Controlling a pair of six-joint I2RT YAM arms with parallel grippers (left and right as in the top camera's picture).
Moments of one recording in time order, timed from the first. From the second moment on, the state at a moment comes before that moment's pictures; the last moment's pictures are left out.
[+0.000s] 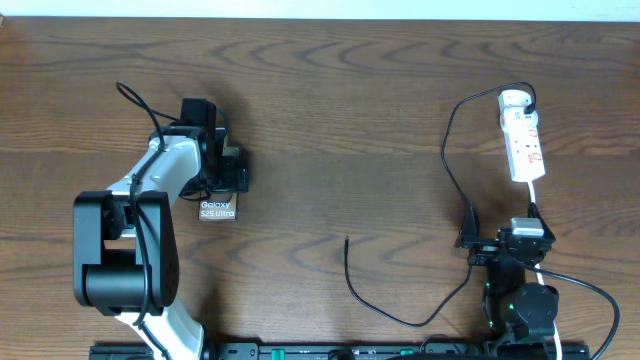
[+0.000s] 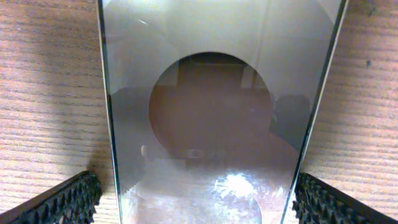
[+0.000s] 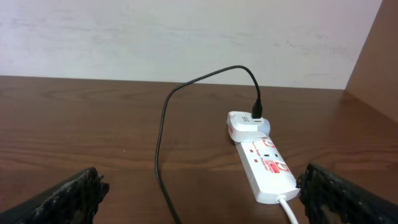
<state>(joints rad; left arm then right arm) -0.02 1.87 1.11 -0.70 0.02 -0.07 0.08 0.01 0.01 -0.06 0.15 -0.05</state>
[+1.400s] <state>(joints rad) -0.07 1.87 1.10 -0.69 0.00 -0.04 0.08 0.01 0.01 -0.06 0.15 -0.05</state>
